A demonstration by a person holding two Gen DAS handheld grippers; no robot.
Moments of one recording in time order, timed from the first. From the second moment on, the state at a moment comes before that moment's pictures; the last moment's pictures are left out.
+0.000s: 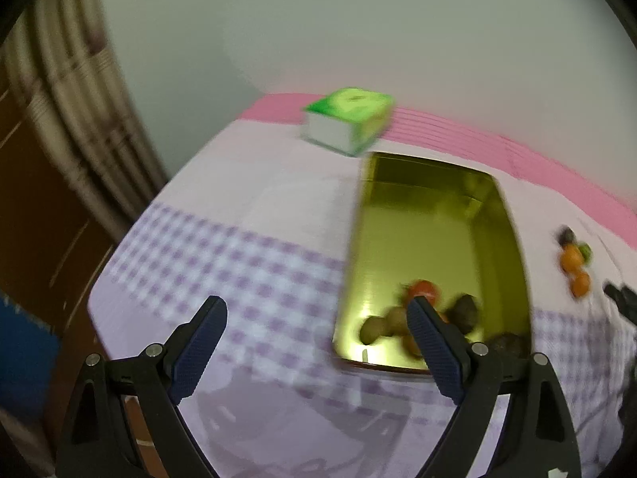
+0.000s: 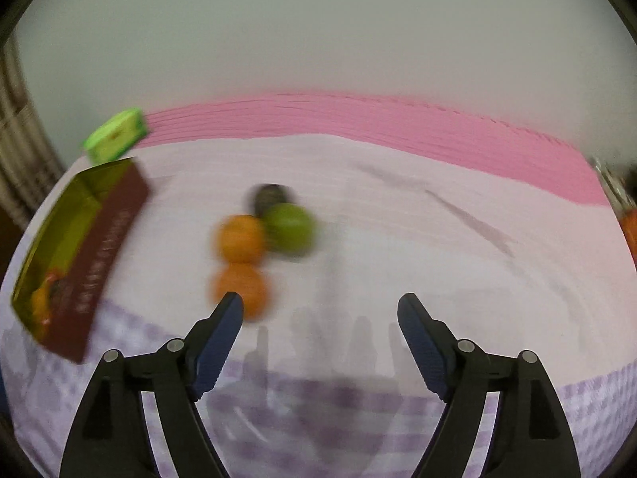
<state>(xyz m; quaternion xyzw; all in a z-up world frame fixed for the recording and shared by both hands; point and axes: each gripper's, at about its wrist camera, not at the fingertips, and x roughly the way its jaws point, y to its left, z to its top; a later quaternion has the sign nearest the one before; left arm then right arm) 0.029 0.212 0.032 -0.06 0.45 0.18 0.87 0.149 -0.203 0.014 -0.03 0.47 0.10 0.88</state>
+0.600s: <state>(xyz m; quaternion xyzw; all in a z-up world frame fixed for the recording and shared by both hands) 0.128 0.019 0.012 0.00 0.48 -0.05 0.88 0.184 -0.290 -0.024 -0.06 0.48 0.11 0.87</state>
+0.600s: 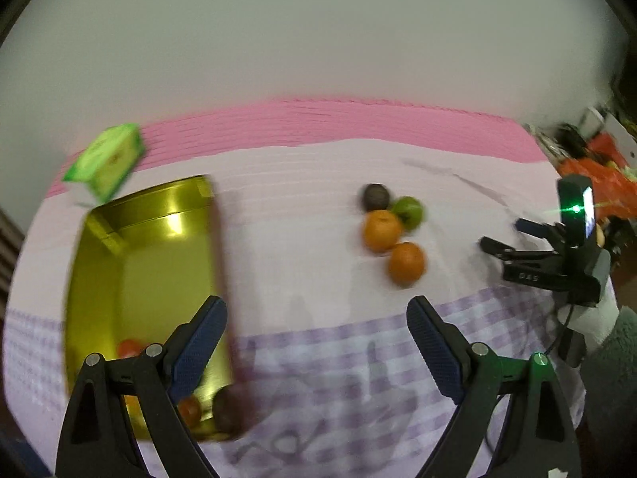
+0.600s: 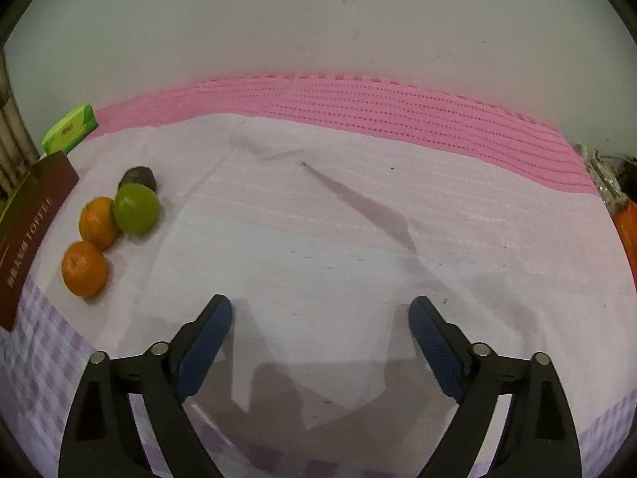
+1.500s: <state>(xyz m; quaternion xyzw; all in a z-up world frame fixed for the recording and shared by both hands) 0.198 -0.049 -0.066 -0.05 0.55 -0.07 0.83 0.191 -0.293 -0.028 -0.07 0.48 0.12 0.87</state>
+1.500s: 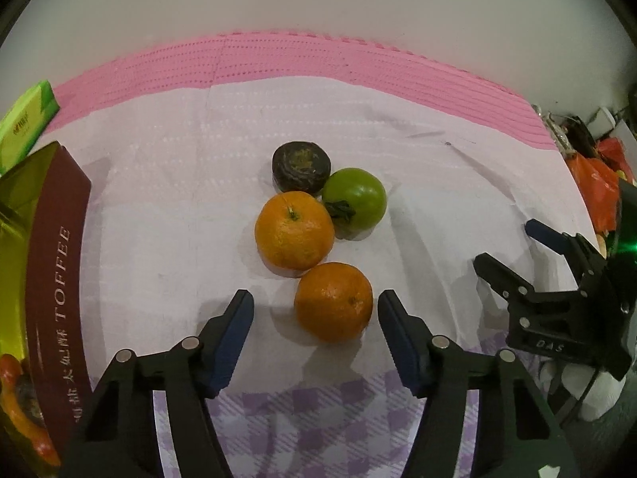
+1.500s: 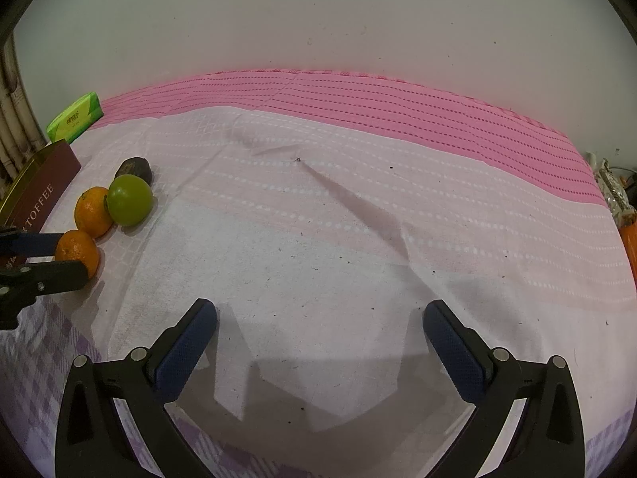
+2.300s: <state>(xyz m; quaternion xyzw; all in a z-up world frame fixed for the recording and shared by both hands) 0.164 -0.040 -0.052 -0.02 0.54 -0.07 0.84 0.192 -0.293 -0.027 -0.07 0.48 0.12 0.87</state>
